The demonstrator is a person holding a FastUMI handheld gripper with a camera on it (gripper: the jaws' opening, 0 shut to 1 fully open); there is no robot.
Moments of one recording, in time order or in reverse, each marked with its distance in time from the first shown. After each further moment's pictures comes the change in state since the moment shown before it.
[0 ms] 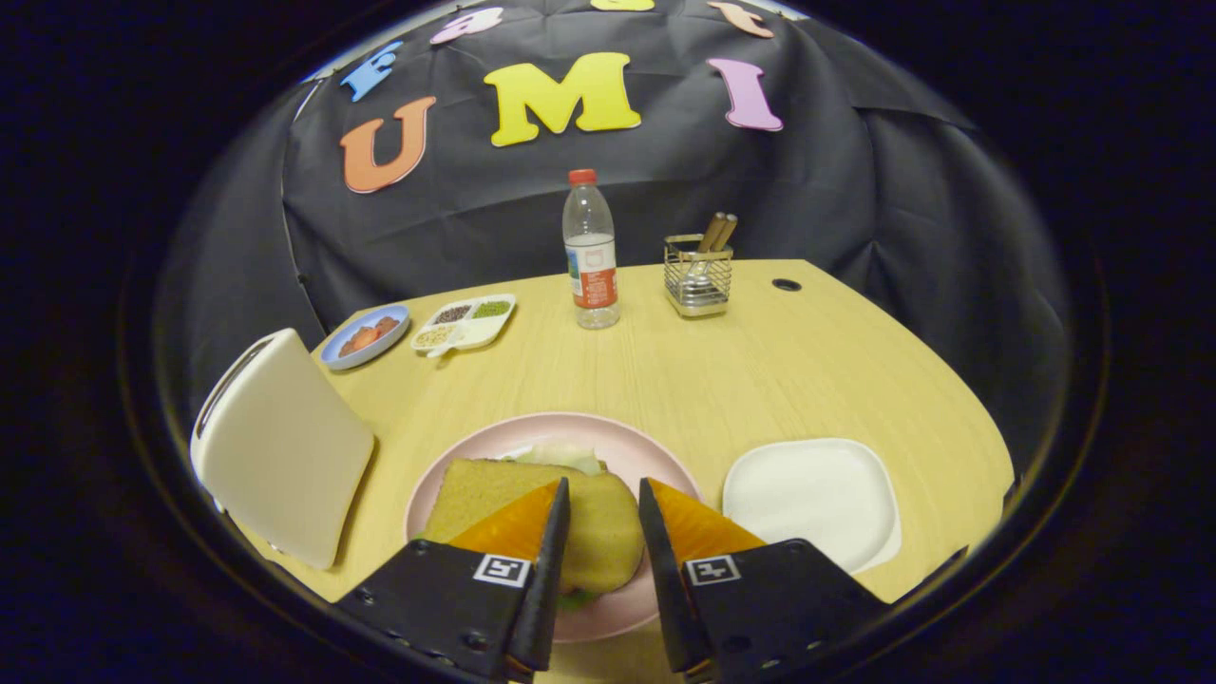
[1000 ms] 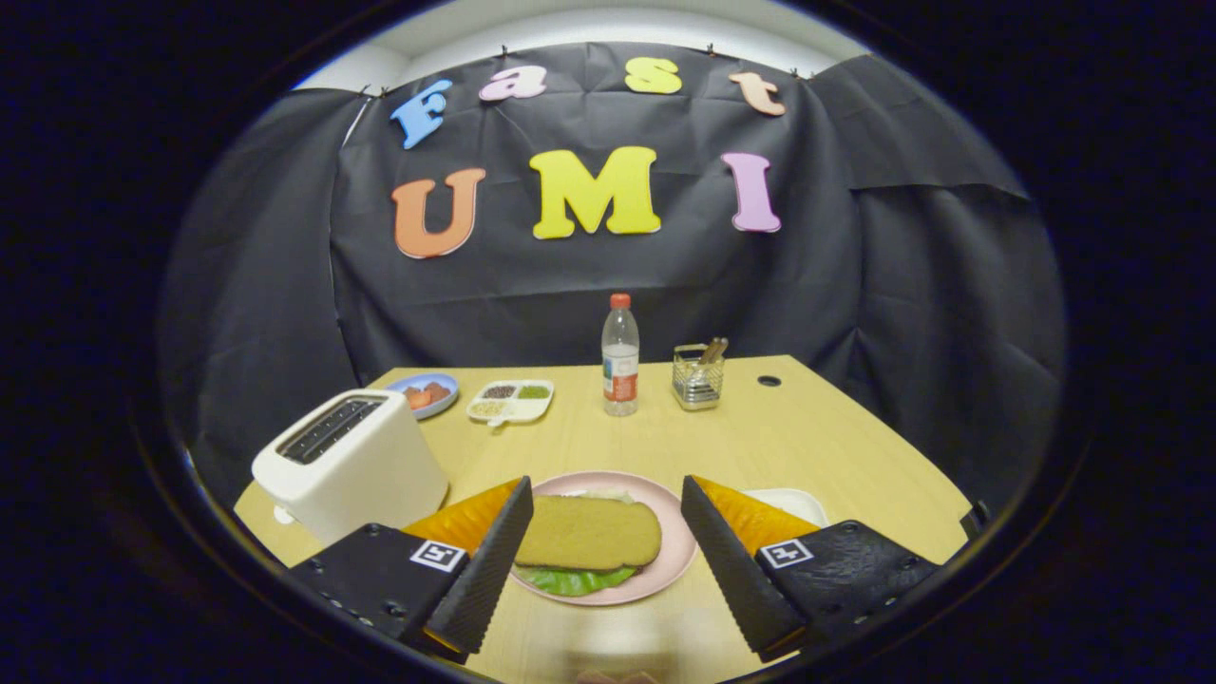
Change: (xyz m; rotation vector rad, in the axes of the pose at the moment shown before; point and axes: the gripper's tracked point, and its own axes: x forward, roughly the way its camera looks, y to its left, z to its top) arm -0.152 0.038 0.050 -0.056 -0.322 0.002
